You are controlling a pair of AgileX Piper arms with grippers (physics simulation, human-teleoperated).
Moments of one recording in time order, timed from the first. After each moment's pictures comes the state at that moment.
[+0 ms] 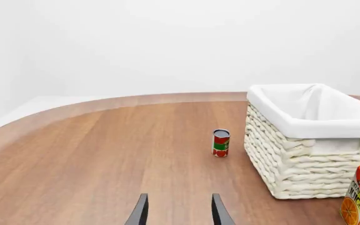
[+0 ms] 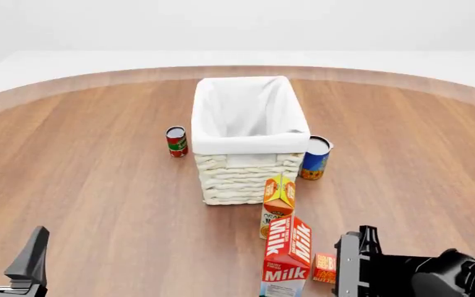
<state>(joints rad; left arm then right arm) 0.00 0.00 0.00 0.00 0.00 0.47 1.21 -0.32 0.20 -0.97</state>
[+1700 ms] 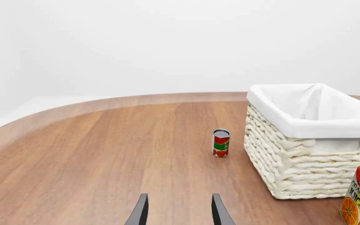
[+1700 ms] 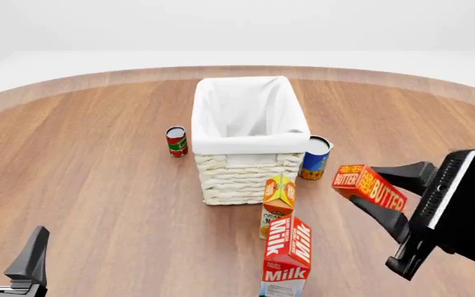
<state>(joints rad) 0.00 0.00 0.00 0.00 0.00 0.58 0.68 -0.70 0.53 -0.59</state>
